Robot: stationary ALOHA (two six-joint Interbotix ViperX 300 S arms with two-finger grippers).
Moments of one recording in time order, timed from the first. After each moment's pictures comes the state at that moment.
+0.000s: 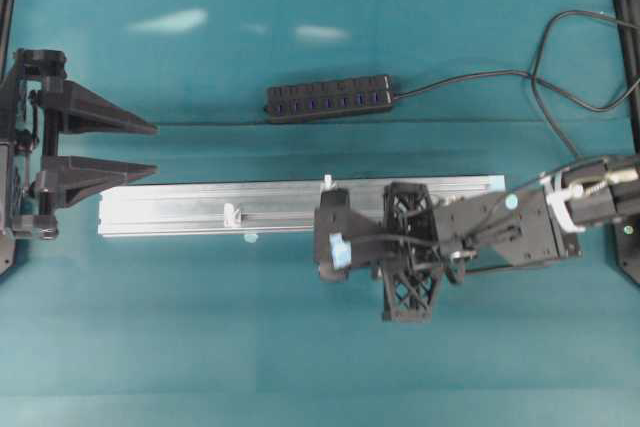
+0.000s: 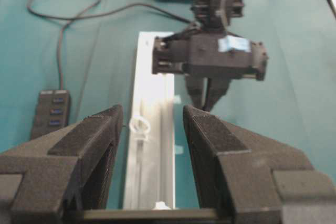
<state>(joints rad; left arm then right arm) 0.05 -0.84 0.97 0.01 0.06 0.00 0.15 0.20 0.52 -0.05 0.60 0.17</state>
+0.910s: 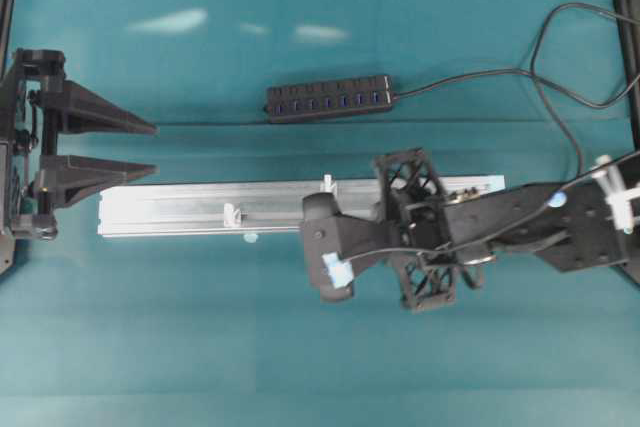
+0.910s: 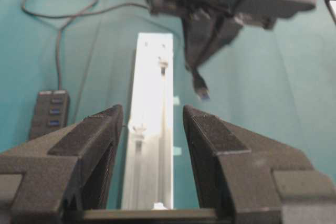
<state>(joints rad) 0.05 -0.84 0.97 0.01 0.06 0.00 0.16 0.04 0.33 -0.28 1.02 0.07</state>
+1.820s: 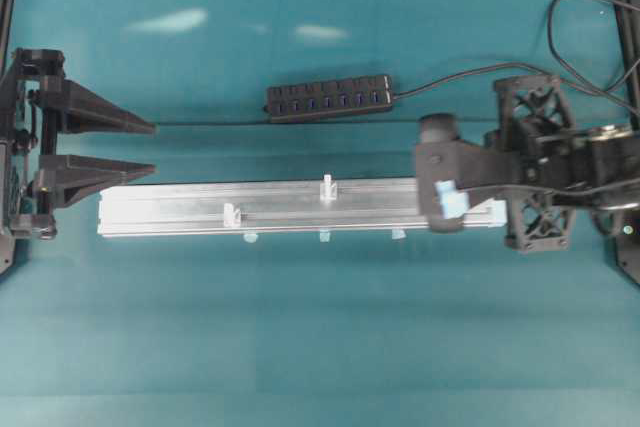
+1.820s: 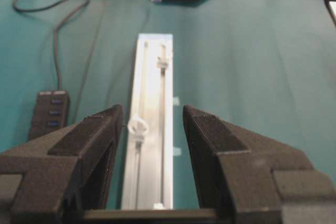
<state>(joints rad) 0.05 -0.84 0.97 0.01 0.06 -0.01 0.12 -0.31 0.50 -0.36 1.29 0.09</state>
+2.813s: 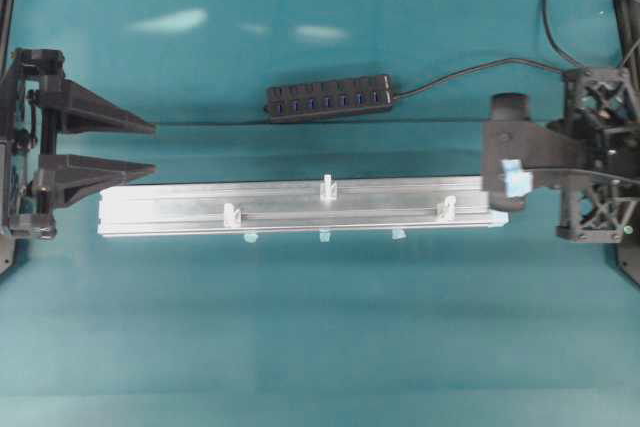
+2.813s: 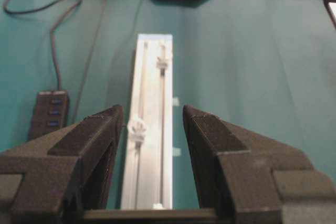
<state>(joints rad) 0.05 -0.84 0.97 0.01 0.06 -0.01 0.12 -0.48 0.66 -0.36 1.33 0.19</state>
